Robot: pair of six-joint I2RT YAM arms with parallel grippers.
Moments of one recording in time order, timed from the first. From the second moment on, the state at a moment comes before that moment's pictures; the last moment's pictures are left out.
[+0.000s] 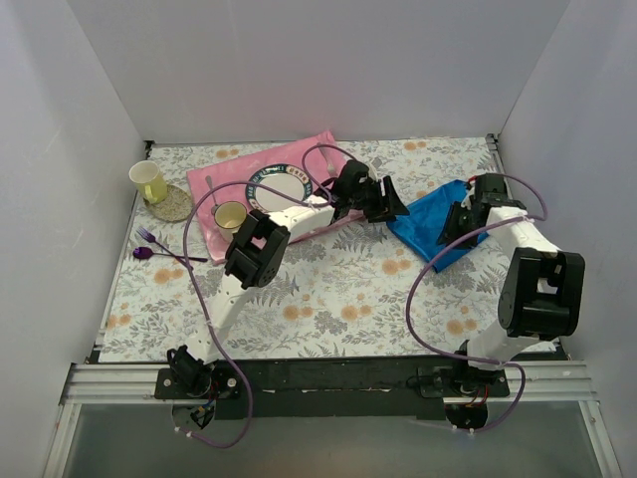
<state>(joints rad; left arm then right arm) -0.70 2.53 2.05 0.05 0.53 -0.91 -0.06 1.59 1.04 -0.59 -0.23 0.24</state>
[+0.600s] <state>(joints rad) -0.74 2.46 1.94 -0.09 0.44 -0.87 -0.32 1.75 1.21 -0.54 -0.24 0.27</state>
